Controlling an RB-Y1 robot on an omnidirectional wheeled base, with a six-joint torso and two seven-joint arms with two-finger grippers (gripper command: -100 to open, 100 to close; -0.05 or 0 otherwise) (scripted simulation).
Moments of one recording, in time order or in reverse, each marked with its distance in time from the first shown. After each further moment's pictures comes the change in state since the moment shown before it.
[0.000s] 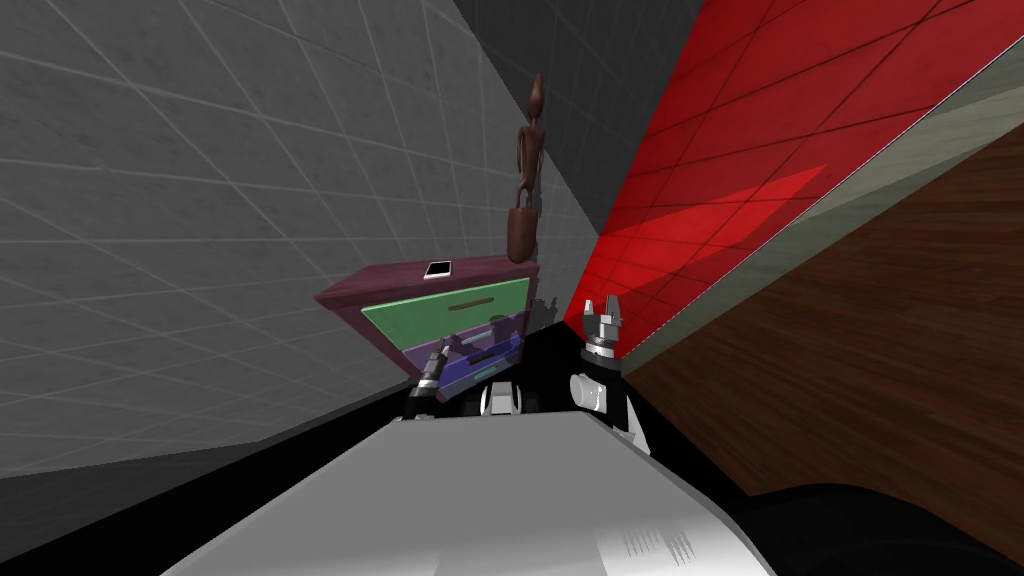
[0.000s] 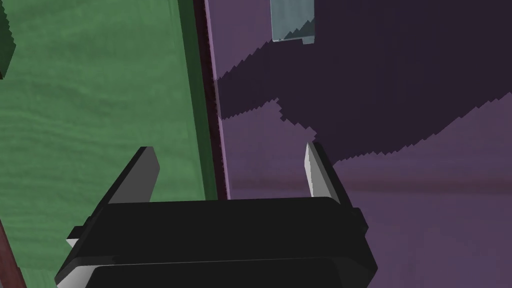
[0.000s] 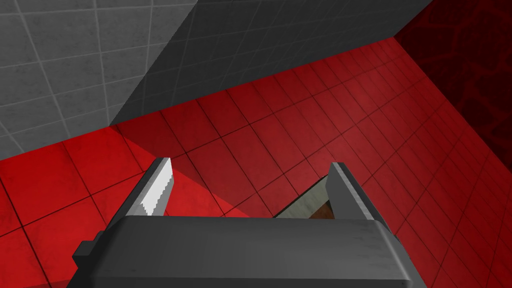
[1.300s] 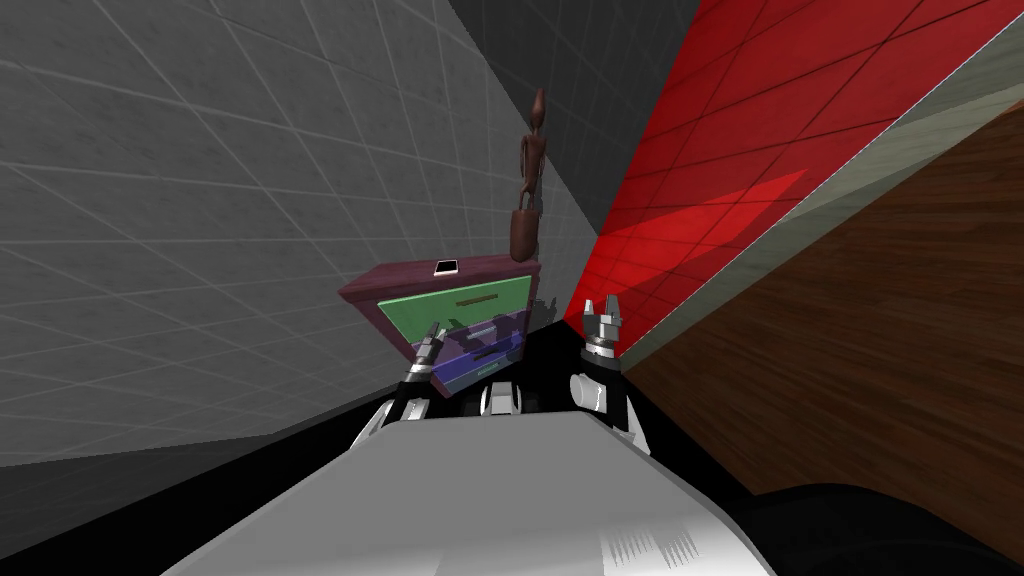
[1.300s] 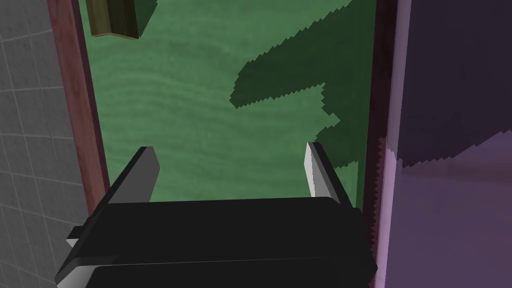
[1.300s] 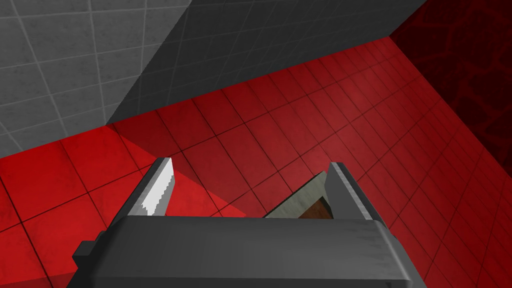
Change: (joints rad) left arm 0.062 0.048 -0.003 -0.363 0.005 0.138 0.032; right arm 0.000 0.000 0.000 0.000 0.000 0.000 0.000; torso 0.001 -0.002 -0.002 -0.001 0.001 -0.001
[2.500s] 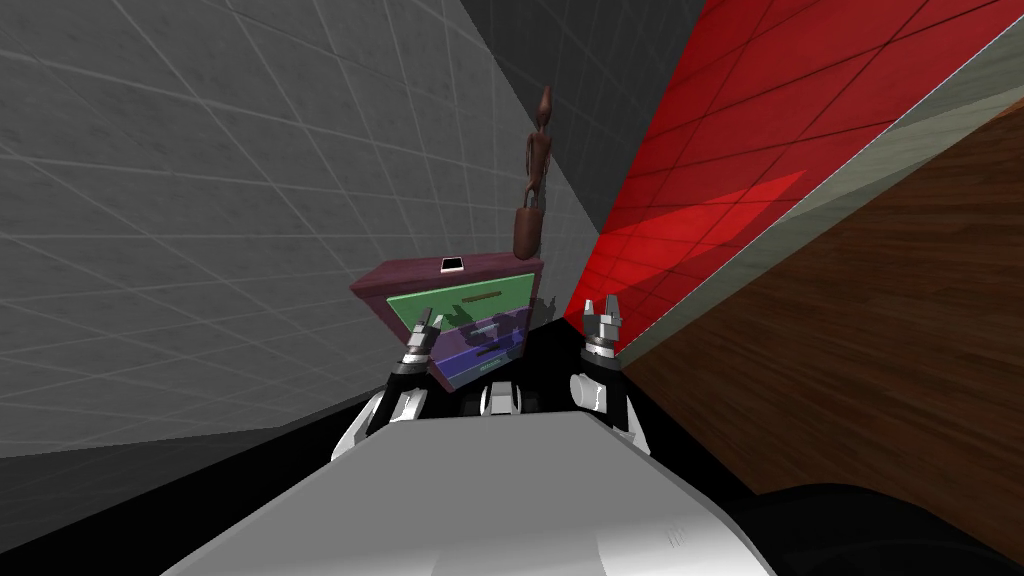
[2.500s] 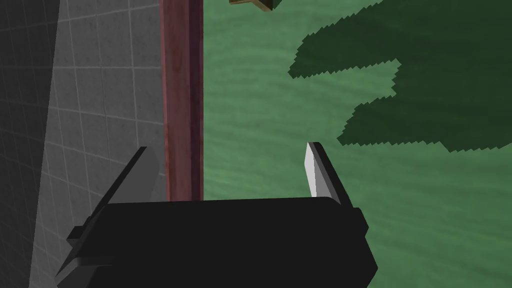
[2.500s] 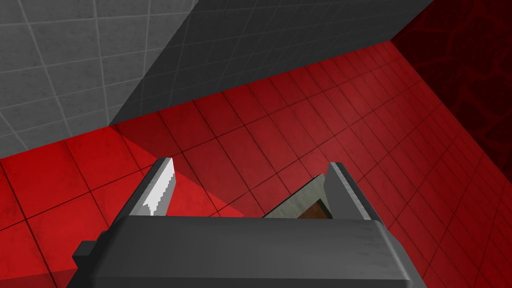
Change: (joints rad) left arm 0.064 -0.007 -0.003 -0.332 0.004 0.128 0.029; right arm 0.000 0.000 0.000 0.000 0.000 0.000 0.000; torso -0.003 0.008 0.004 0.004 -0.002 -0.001
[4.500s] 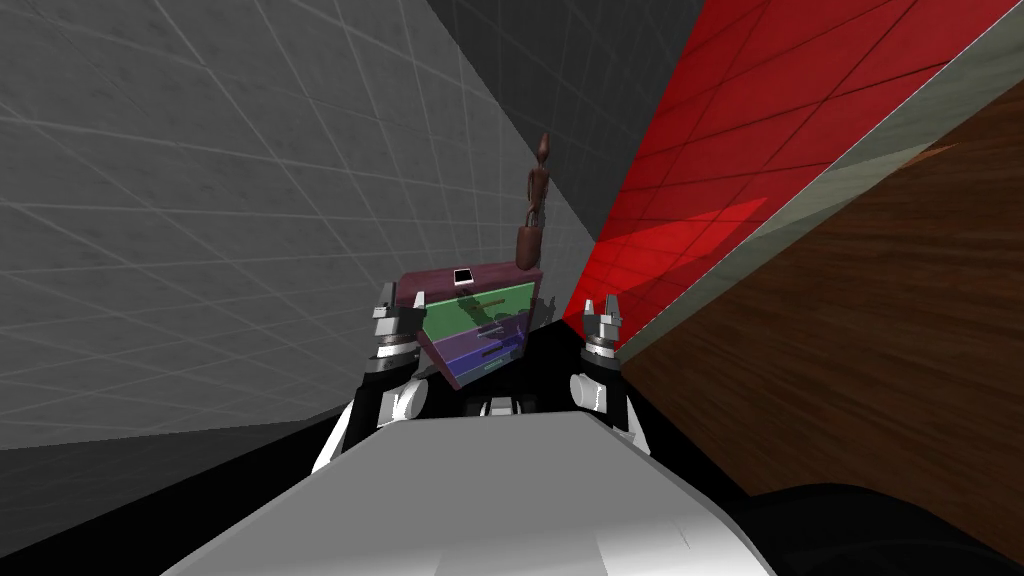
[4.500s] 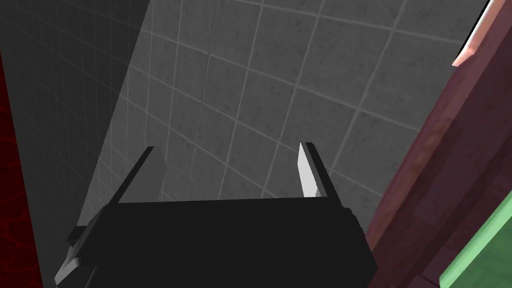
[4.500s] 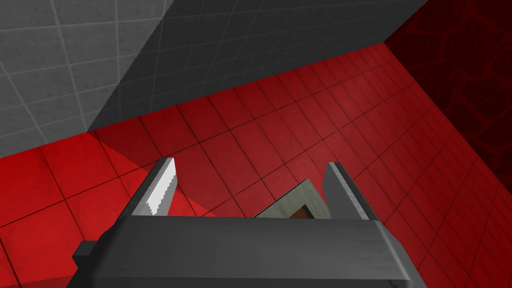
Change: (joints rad) left arm 0.077 -0.213 -0.006 -0.448 0.003 0.169 0.035; right arm 0.000 0.000 0.000 -0.001 0.000 0.000 0.000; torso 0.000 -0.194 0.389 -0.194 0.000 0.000
